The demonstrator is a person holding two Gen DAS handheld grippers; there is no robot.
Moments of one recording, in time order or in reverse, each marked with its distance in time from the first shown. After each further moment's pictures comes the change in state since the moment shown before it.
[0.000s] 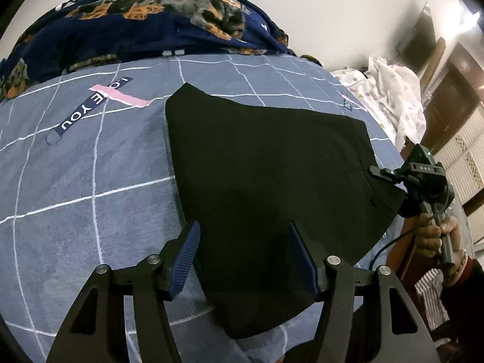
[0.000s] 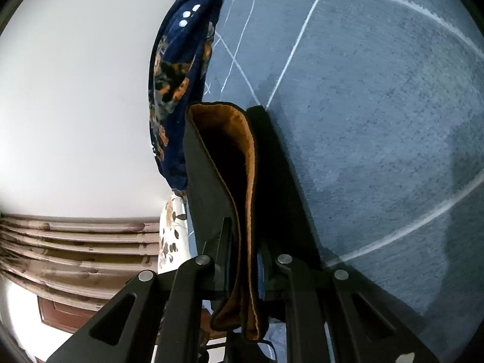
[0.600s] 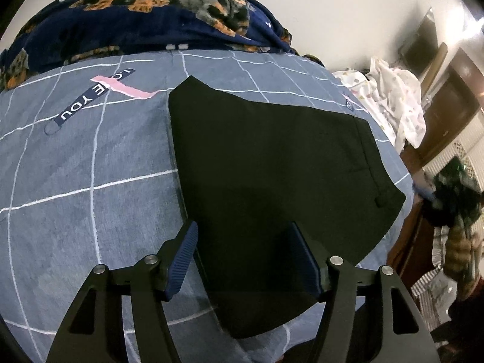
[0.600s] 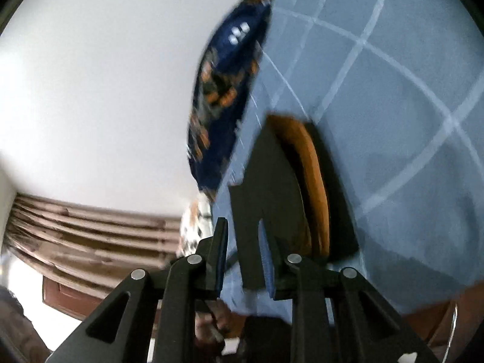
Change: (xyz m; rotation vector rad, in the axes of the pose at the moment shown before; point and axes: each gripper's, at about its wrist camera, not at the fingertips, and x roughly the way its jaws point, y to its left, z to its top) left arm 0.003 0.005 -0.003 -0.026 0.006 -0.016; right arm -0.063 0.039 -0.041 -0.077 -0.040 0.072
